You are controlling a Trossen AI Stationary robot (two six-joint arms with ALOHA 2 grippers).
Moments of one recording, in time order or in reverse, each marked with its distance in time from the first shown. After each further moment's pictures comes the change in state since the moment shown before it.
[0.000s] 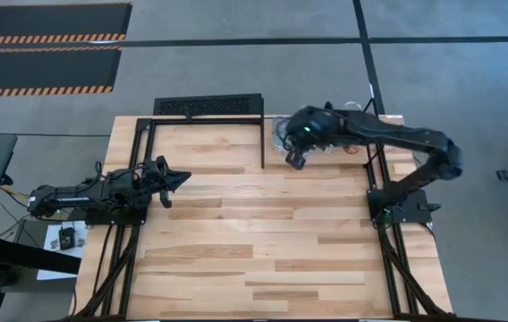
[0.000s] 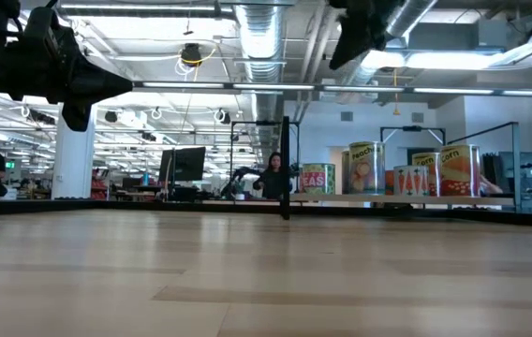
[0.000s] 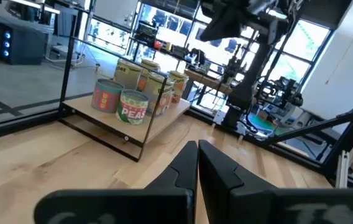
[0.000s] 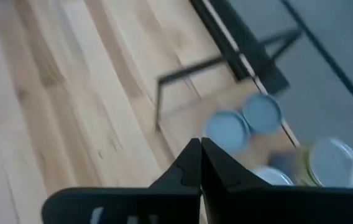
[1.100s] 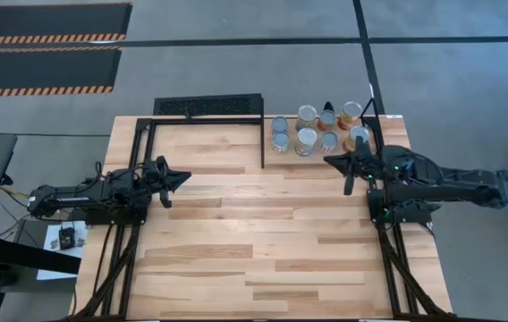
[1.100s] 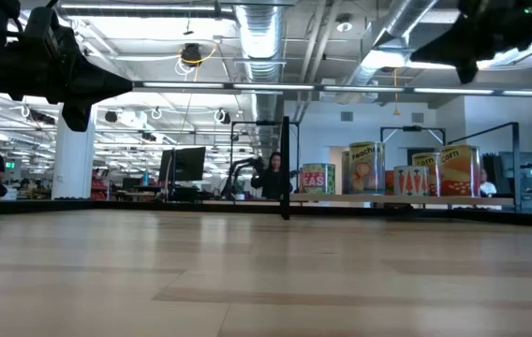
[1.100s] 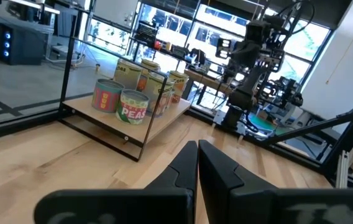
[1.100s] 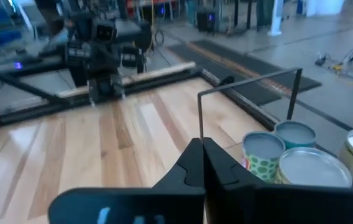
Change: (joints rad) left arm 0.000 0.000 0.000 -0.001 0.000 0.002; right arm 0.084 -1.002 -1.026 0.726 -0.078 0.048
